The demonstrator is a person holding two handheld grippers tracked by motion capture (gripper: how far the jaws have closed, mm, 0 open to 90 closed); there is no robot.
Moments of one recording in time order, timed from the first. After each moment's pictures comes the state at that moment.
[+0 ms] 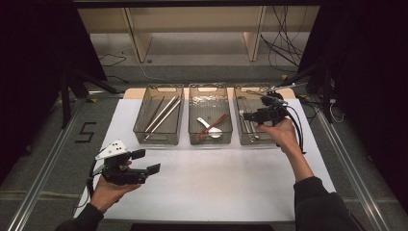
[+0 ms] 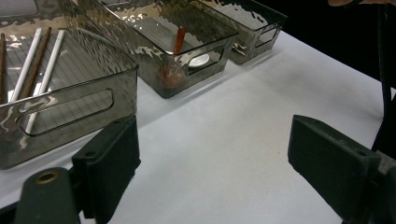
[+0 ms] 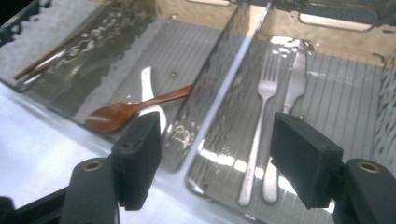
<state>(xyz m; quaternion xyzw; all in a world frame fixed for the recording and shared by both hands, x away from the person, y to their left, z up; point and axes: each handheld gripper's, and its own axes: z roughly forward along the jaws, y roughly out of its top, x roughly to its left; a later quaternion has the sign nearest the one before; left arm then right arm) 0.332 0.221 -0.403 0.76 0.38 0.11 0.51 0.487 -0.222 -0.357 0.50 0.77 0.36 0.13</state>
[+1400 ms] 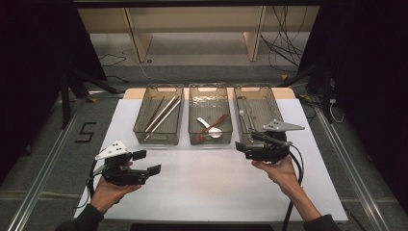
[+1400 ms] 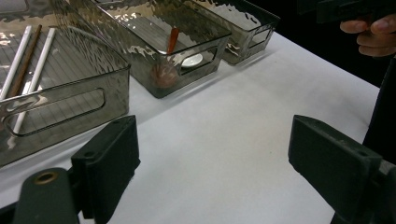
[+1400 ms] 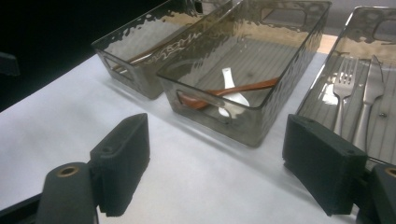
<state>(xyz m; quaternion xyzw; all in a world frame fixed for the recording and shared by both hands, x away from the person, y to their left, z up) 0.331 0.220 -0.402 0.76 0.38 0.10 0.51 0.380 -0.210 -0.381 0.42 0.76 0.47 0.14</state>
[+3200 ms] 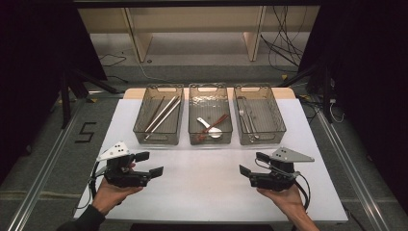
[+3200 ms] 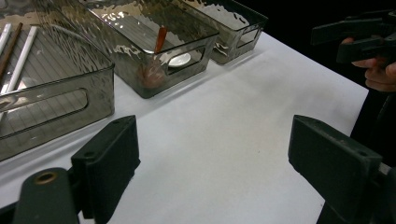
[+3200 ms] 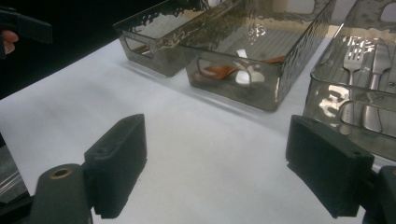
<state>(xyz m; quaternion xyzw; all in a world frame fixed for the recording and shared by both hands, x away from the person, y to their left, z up) 0.328 0.216 -0.403 0.76 0.37 0.09 0.52 0.320 -0.221 -0.409 0.40 0.75 0.49 0.15</state>
